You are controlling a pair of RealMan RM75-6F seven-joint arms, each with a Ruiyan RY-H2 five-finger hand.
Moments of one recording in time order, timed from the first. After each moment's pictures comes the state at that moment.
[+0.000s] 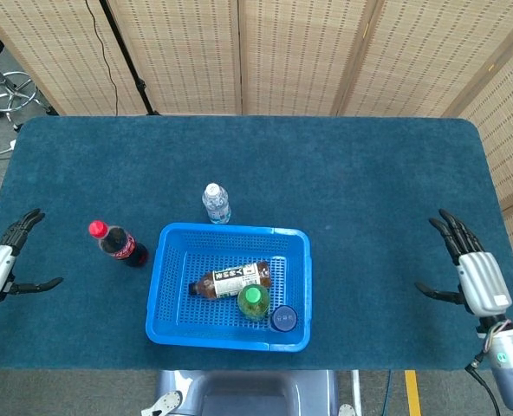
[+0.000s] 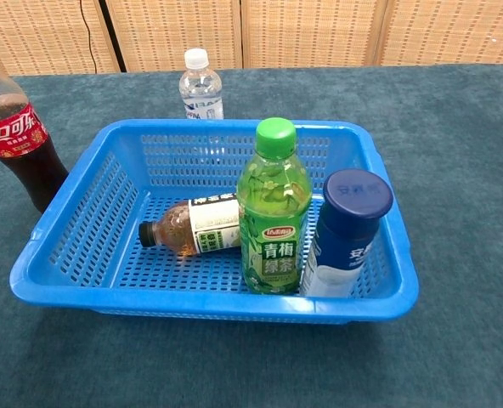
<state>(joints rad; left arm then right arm) -0.26 -1.22 -0.05 -1.21 1.60 1.31 -0.82 0.25 -1.13 0.03 -1.55 -1.53 1.54 0.33</state>
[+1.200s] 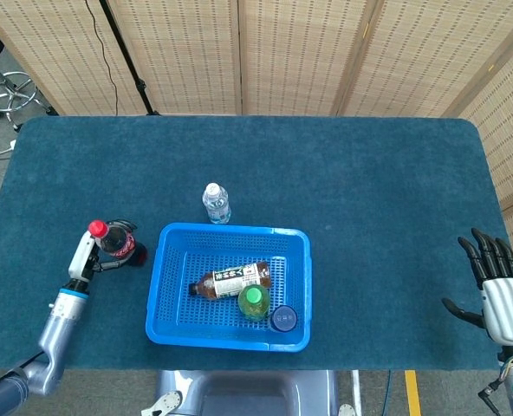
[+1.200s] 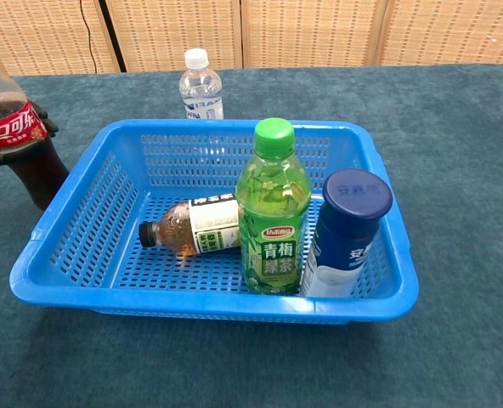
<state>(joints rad) -0.42 -1.73 -0.12 -0.86 1.51 1.29 -1.26 0.12 -1.13 0.05 -1.55 -1.57 1.62 0.11</state>
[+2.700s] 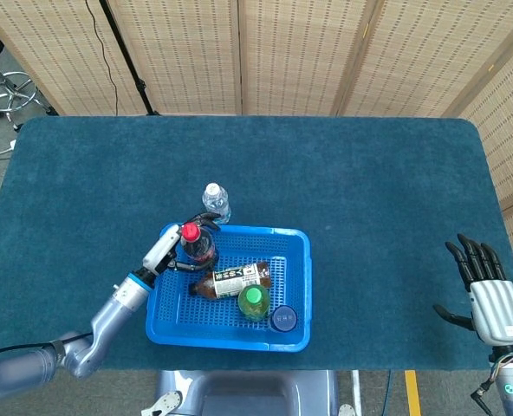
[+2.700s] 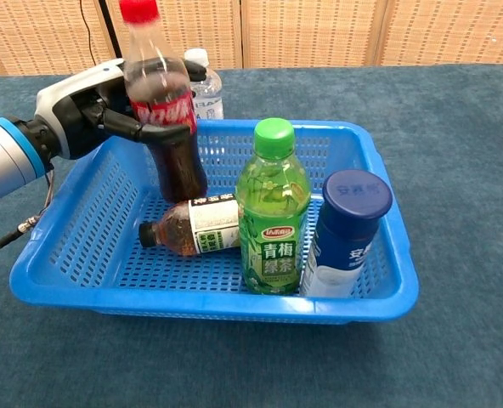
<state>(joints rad) -0.67 -1.64 -0.15 -1.31 1.54 1.08 -0.98 0.12 -1.12 0.05 -1.59 -1.57 1.53 0.09</state>
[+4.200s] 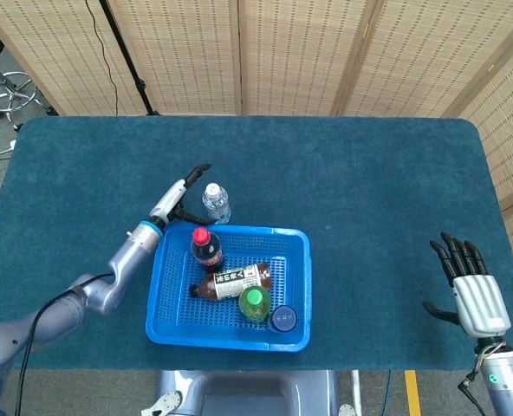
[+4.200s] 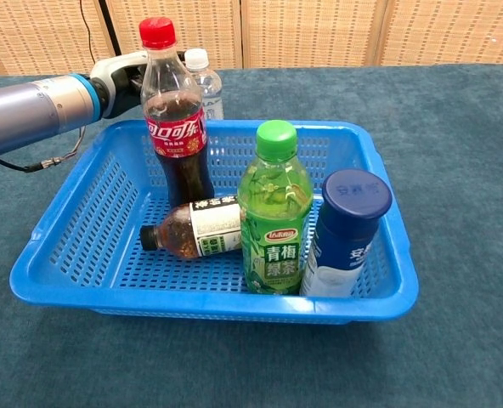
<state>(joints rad) -0.94 -1.75 -0.28 -0.86 1.34 0.68 -1.02 0.15 -1.18 0.06 -1.54 -1.57 1.47 0.05</state>
